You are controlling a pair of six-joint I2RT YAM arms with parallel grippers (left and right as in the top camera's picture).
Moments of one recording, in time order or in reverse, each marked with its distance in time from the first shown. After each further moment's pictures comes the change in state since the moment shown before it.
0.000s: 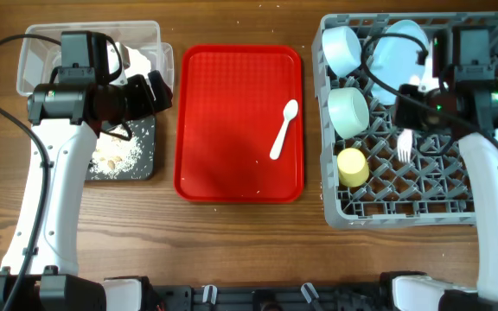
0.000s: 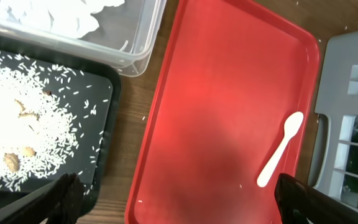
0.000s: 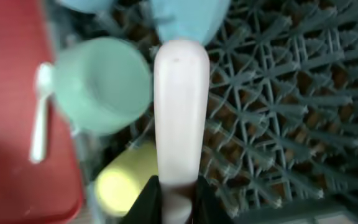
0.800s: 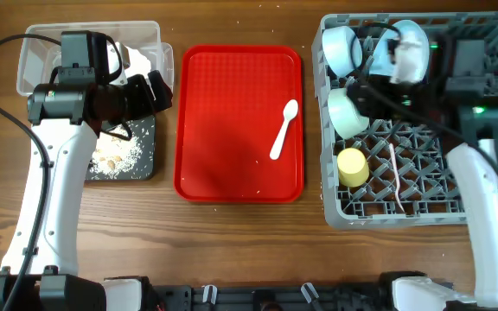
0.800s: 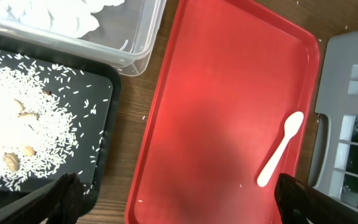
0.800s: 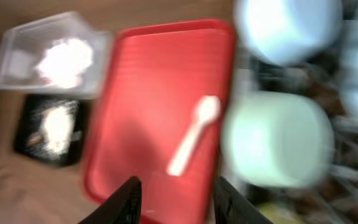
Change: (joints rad) left arm 0.000 0.000 0.000 0.000 0.000 0.000; right arm 0.068 -0.054 -0.124 0.363 -0.563 0.002
